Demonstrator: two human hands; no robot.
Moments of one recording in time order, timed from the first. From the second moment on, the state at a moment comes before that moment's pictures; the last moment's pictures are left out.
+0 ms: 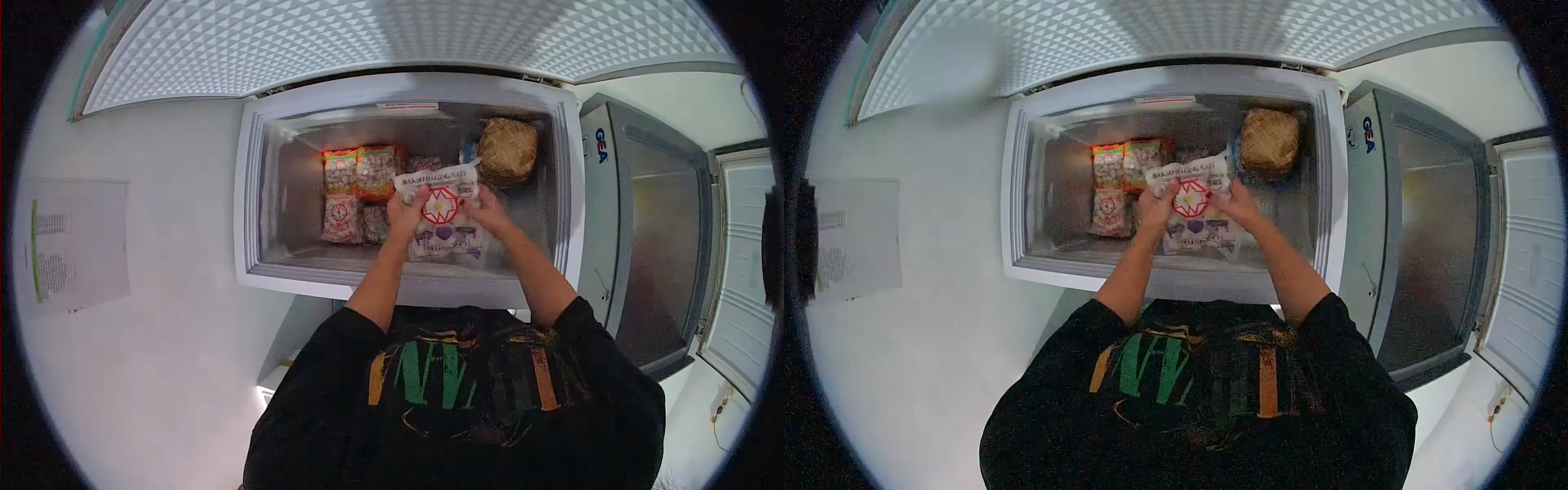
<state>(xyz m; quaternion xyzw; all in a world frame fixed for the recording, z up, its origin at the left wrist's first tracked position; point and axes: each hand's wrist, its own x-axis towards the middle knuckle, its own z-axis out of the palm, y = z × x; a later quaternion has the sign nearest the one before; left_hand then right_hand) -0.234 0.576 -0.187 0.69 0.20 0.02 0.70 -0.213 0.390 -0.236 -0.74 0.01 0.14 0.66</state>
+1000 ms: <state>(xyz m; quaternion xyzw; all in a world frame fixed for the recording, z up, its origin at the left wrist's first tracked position) -0.256 0.609 -0.331 0.36 0.53 -0.35 0.68 -0.241 0.438 -0.409 -0.55 0.47 0.38 0.58</state>
